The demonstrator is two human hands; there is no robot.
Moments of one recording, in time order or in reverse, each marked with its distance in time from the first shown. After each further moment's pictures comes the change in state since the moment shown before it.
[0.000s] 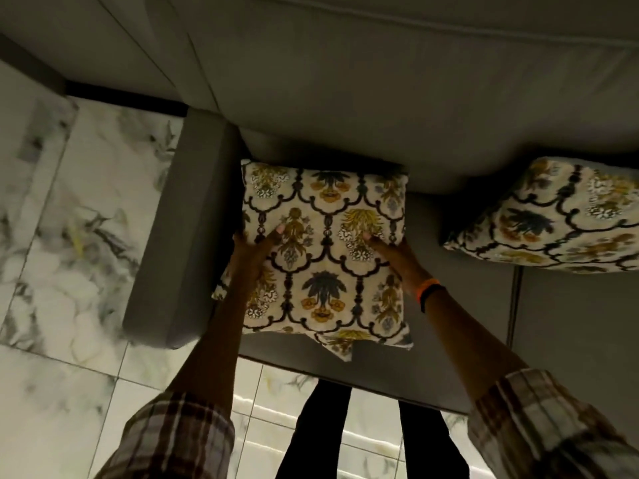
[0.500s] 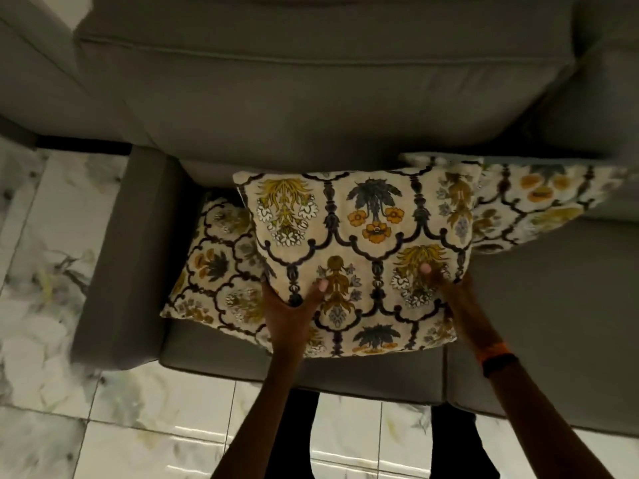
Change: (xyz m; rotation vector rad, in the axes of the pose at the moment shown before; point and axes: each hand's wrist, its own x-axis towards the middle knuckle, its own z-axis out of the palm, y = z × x) left_hand -0.221 -0.014 0.175 -0.271 0.037 0.518; right_hand -0.173 0.038 -0.193 0.177 0.229 -0.482
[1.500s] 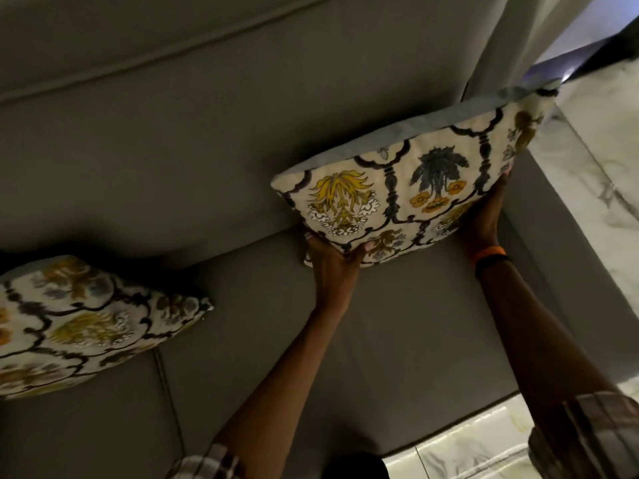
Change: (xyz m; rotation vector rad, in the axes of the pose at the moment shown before) left_hand -0.225 -0.055 0.787 0.278 -0.679 0.244; right_hand 0.136 0.032 -0.807 0.204 0.770 -0.177
